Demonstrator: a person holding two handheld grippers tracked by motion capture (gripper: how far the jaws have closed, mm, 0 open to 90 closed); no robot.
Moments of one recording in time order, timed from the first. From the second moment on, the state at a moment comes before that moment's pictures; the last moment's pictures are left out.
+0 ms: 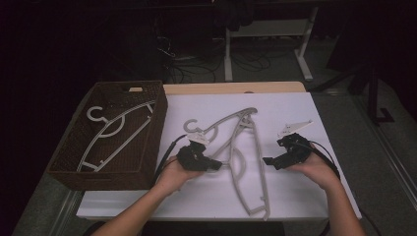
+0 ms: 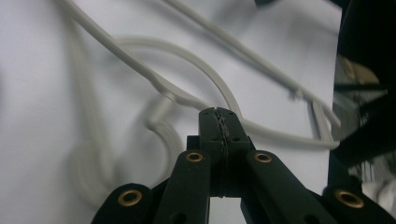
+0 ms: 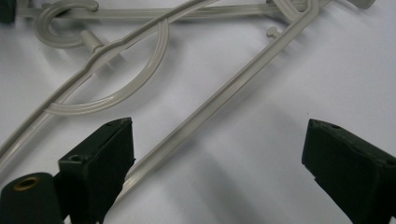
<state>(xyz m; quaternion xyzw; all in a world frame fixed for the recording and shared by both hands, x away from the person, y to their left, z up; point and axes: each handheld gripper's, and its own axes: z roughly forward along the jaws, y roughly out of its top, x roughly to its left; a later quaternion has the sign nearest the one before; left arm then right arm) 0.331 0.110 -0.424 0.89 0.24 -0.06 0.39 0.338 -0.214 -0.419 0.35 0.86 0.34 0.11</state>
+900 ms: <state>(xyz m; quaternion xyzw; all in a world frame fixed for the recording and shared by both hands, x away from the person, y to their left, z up) 0.357 0.111 -0.438 0.90 0.27 0.03 0.33 0.338 -0.216 -0.421 0.35 0.86 0.34 0.11</state>
